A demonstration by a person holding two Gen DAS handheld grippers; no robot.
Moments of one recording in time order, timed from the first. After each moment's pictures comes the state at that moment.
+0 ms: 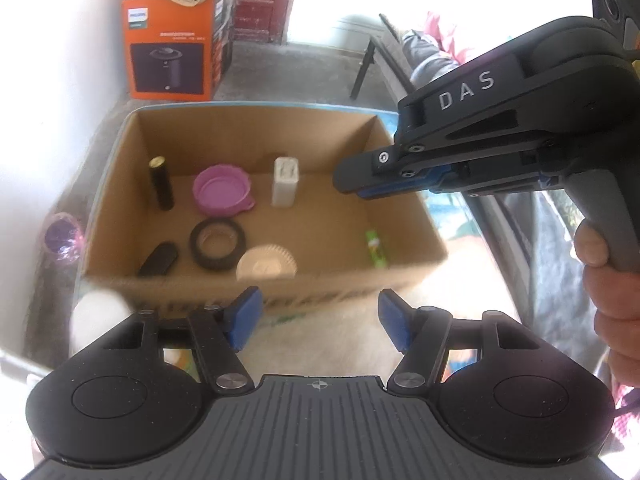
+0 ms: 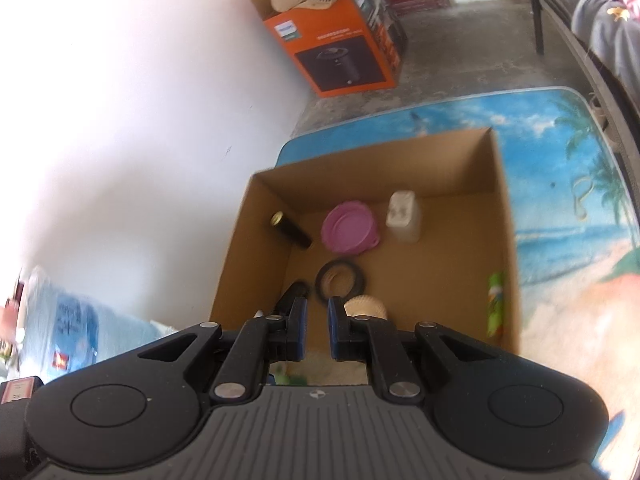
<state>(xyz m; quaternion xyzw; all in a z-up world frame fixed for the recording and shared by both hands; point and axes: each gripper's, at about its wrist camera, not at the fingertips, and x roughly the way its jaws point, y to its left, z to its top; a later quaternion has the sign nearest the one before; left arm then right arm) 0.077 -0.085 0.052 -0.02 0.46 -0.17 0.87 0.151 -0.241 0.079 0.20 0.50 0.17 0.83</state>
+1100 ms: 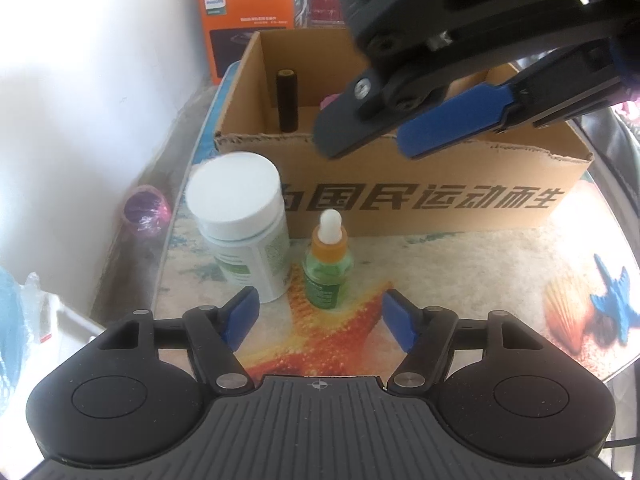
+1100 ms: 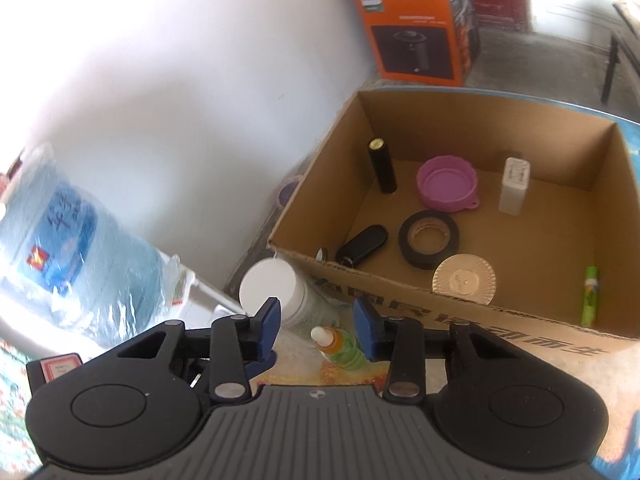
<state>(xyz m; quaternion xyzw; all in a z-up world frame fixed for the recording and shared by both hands) 0.045 -0.019 -0.037 0.03 0.46 -0.07 0.89 0.113 -0.119 0.038 0.07 0.49 0.24 0.84</state>
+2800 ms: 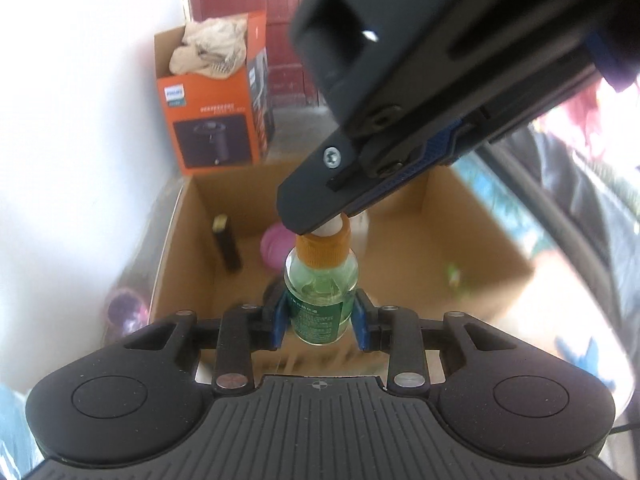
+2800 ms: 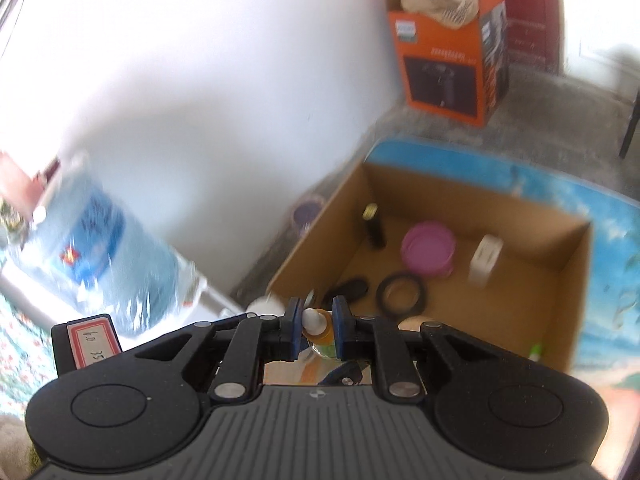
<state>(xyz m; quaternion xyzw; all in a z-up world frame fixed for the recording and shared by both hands) 0.084 -0.082 0.048 0.07 0.36 -0.11 0.92 0.148 -0.172 0.123 0.04 0.46 0.29 0.84</state>
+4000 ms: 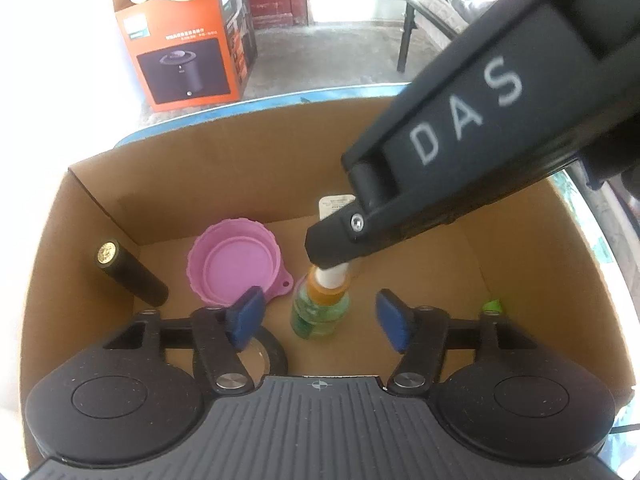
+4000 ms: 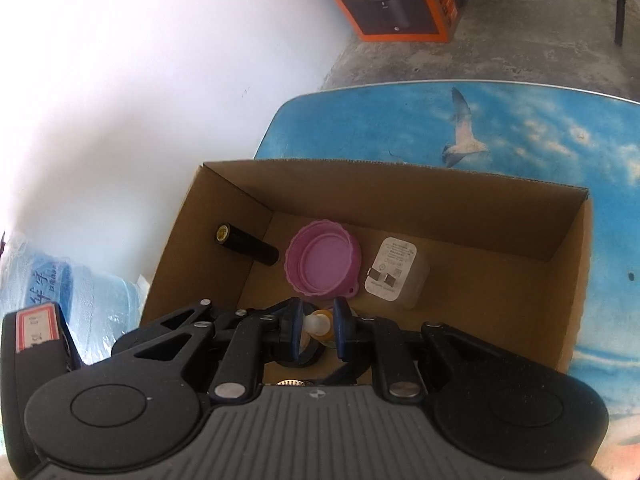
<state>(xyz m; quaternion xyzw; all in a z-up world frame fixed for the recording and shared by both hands) 0.224 -0.140 -0.024 0.08 0.48 -0.11 0.87 0.298 -0.251 -0.011 0.15 0.55 0.27 0.78</state>
